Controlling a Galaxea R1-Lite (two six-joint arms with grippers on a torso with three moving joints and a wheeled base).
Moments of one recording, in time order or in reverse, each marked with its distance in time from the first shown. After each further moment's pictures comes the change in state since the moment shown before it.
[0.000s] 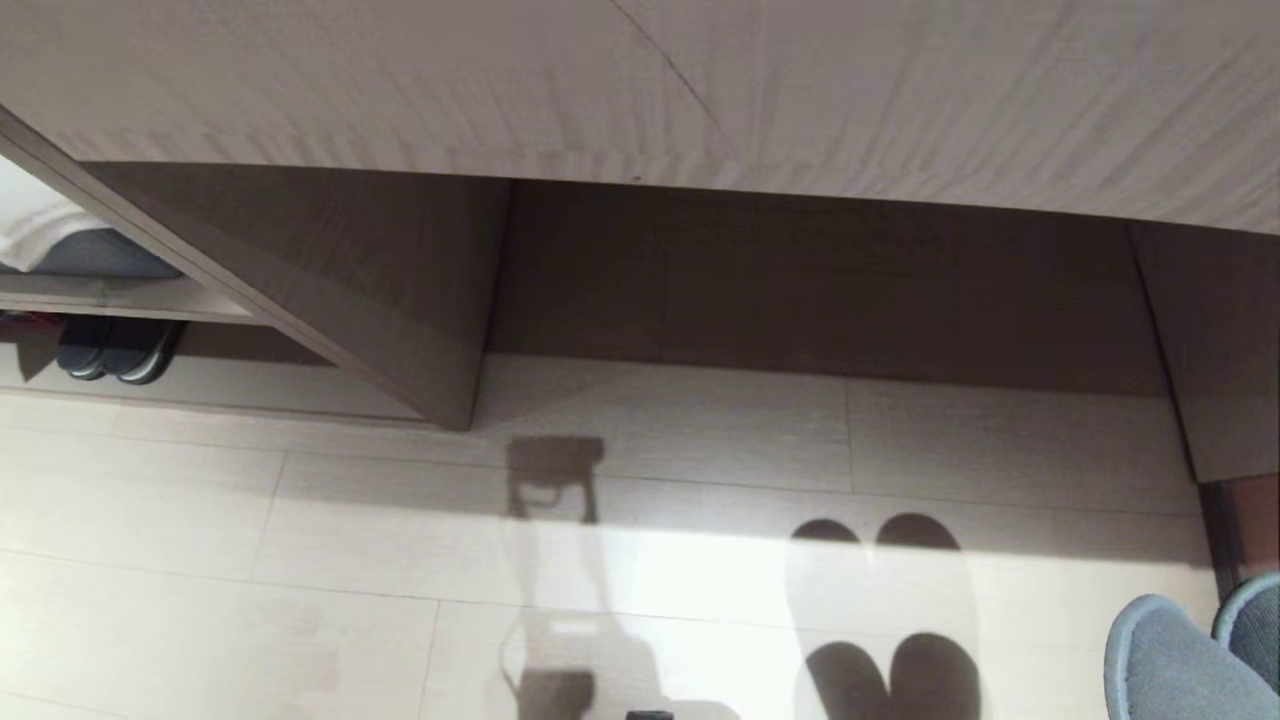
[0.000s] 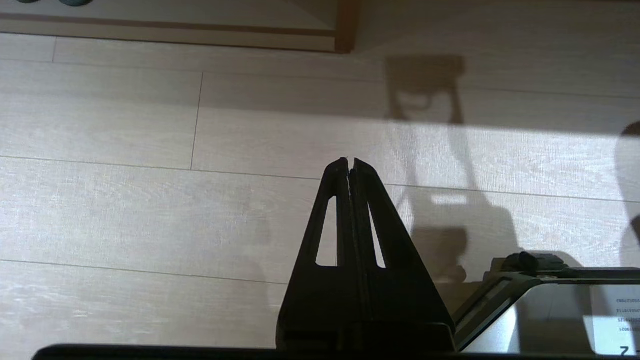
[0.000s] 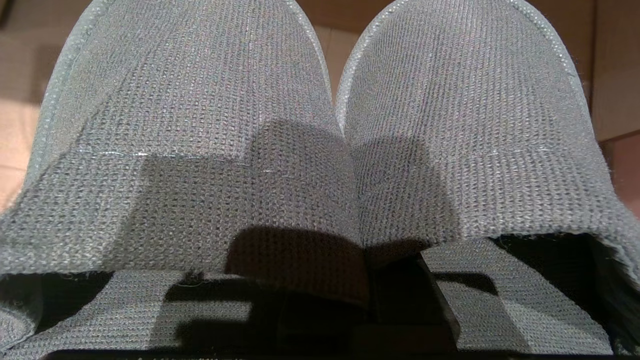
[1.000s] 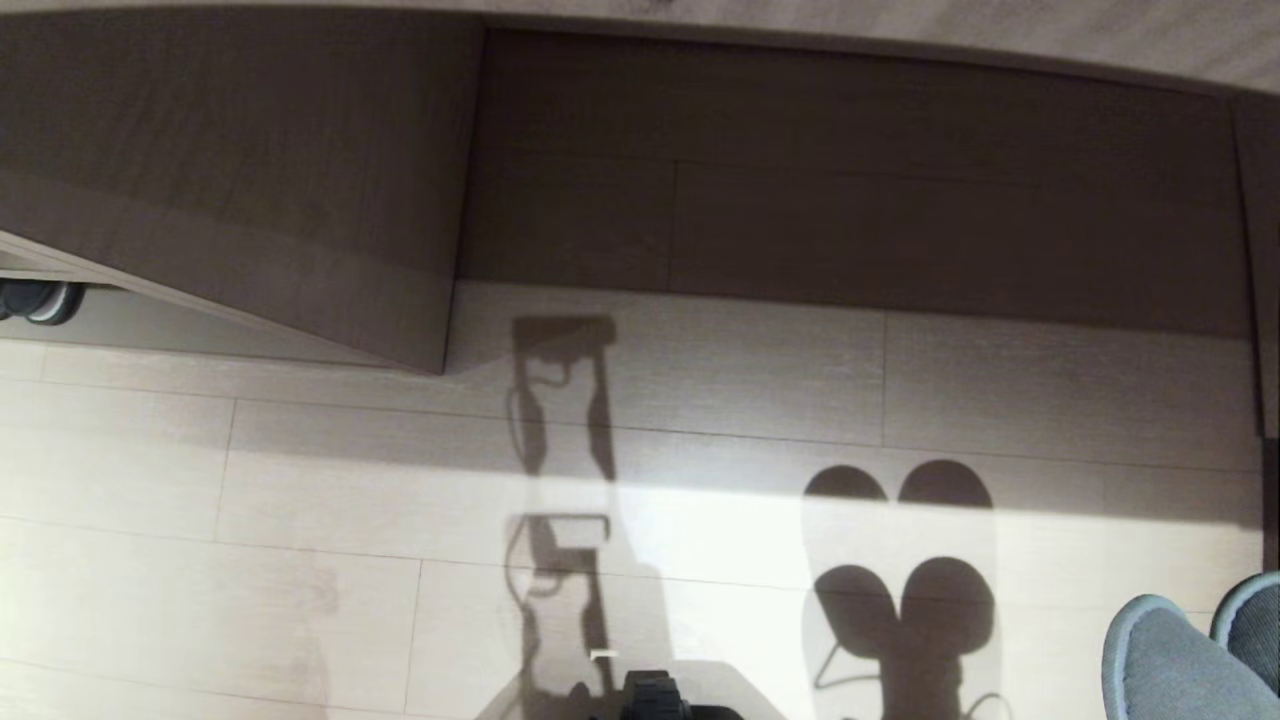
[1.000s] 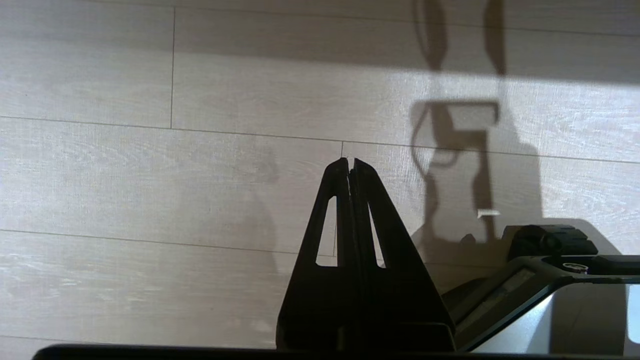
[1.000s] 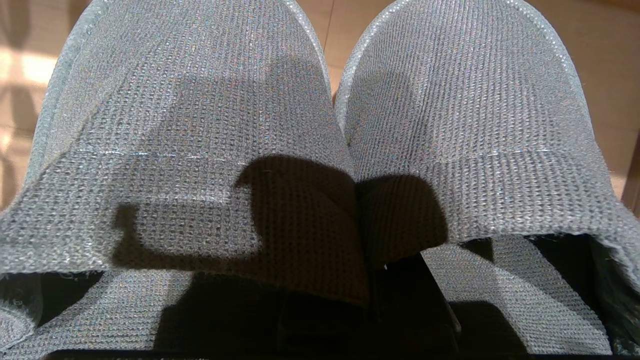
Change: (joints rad) left arm 0.000 -0.001 0.000 0.000 0.001 -0.002; right arm 0.000 0.000 0.000 -0.001 0.001 -0.008
